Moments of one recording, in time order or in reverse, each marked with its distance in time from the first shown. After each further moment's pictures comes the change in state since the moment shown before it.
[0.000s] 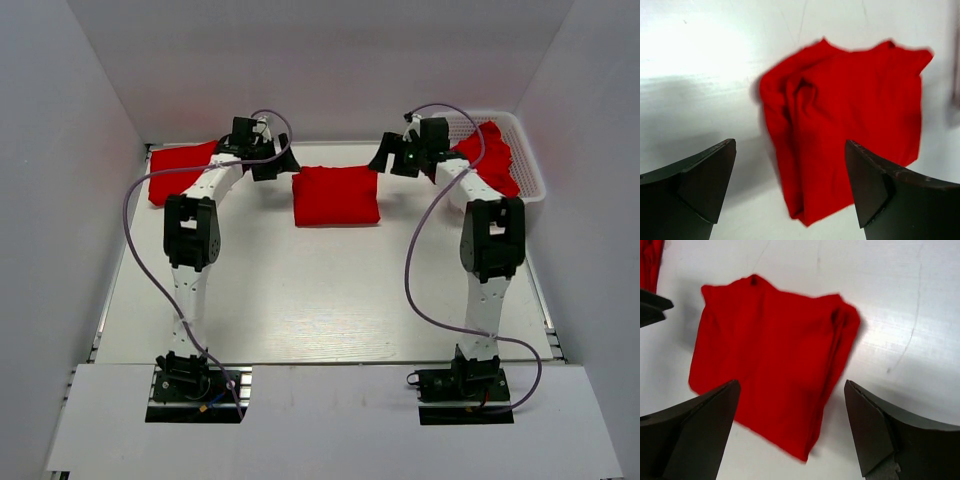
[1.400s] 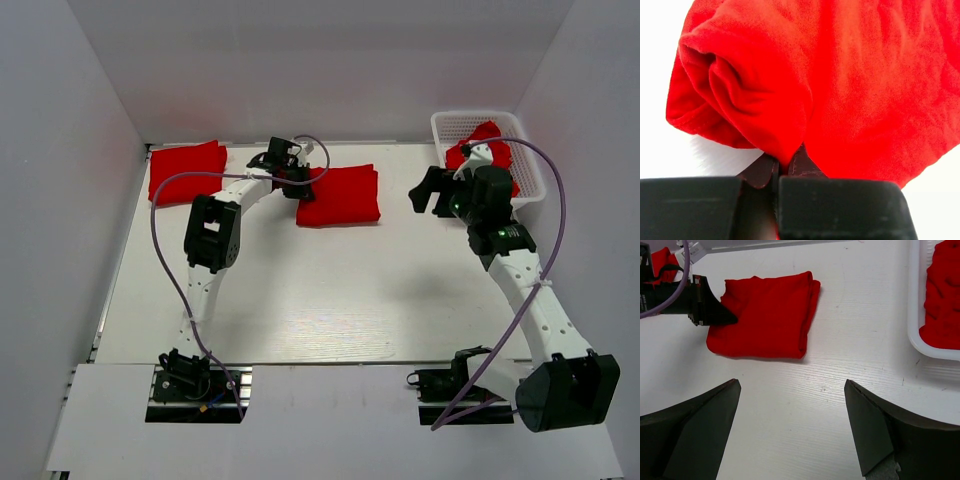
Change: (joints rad) left arm -0.152 0.058 -0.081 0.013 -0.027 0.224; right arm -0.002 -1.076 -0.809 -0.010 0.289 -0.050
